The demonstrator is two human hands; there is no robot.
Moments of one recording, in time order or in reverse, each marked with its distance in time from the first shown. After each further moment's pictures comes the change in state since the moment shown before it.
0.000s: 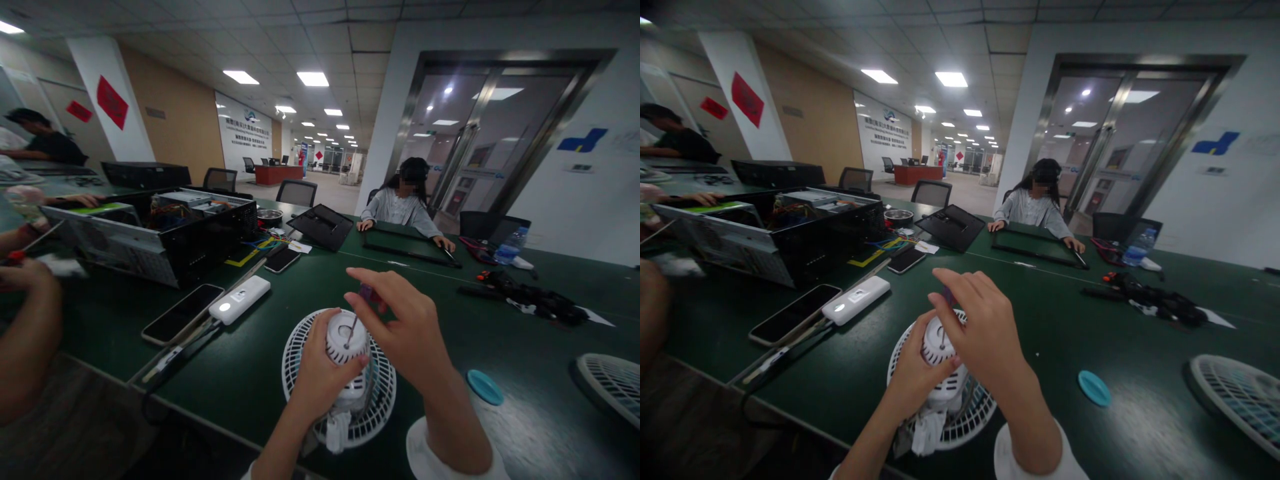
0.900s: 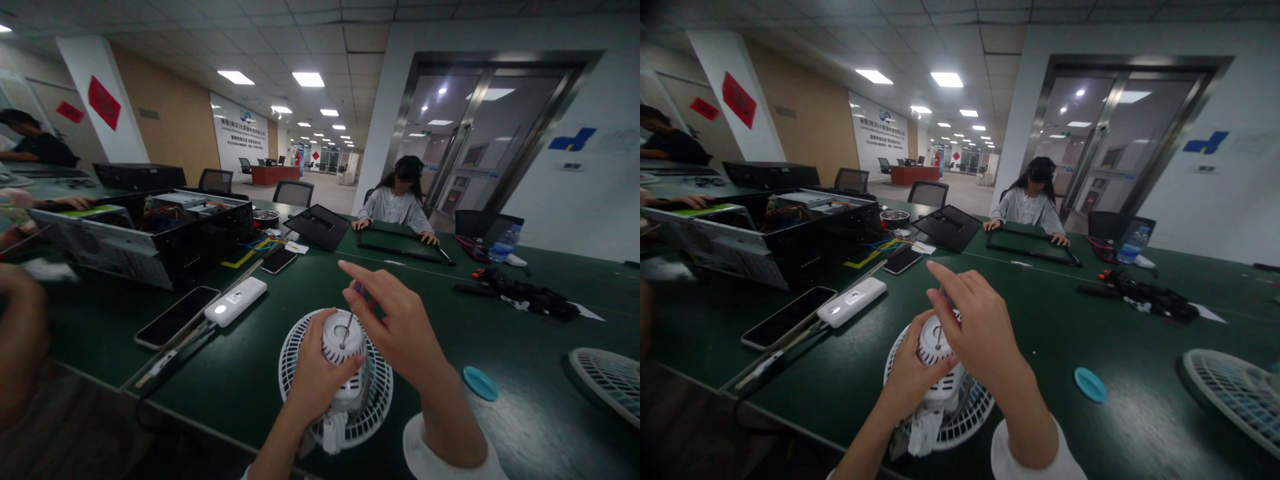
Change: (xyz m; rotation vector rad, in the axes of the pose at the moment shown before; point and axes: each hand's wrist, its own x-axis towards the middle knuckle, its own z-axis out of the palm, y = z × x) left_hand 0.001 -0.002 0.001 0.032 -0.010 -0.015; right_hand -0.002 0.002 -0.001 0.036 -0.081 0.058
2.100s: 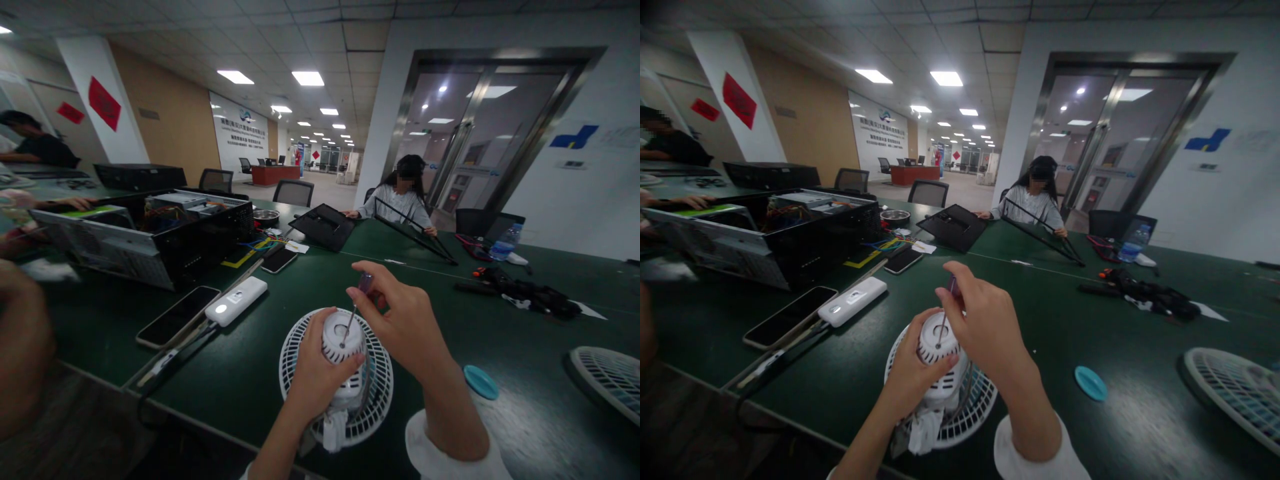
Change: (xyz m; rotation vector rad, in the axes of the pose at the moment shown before) left_hand 0.000 0.001 -0.001 0.017 -0.016 -0.045; right_hand 0.000 0.007 0.001 -0.140 0.005 0.084
